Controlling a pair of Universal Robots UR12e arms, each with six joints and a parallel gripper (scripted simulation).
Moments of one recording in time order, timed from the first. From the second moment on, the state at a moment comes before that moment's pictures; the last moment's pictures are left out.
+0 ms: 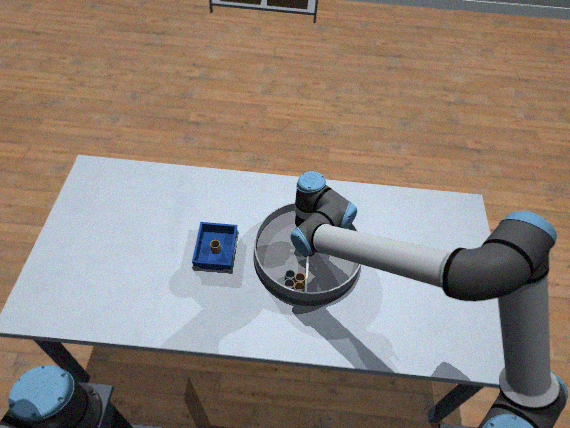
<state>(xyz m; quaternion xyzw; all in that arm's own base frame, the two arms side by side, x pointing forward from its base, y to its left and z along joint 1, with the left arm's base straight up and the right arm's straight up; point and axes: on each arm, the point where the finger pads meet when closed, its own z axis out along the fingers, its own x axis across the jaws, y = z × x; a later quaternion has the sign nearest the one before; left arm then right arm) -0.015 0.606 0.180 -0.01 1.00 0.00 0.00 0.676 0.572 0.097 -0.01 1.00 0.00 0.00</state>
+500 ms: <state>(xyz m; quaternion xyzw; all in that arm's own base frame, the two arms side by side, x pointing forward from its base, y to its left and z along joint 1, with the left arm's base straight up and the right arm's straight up) -0.015 0.606 0.180 -0.01 1.00 0.00 0.00 0.676 0.572 0.130 -0.01 1.00 0.00 0.00</state>
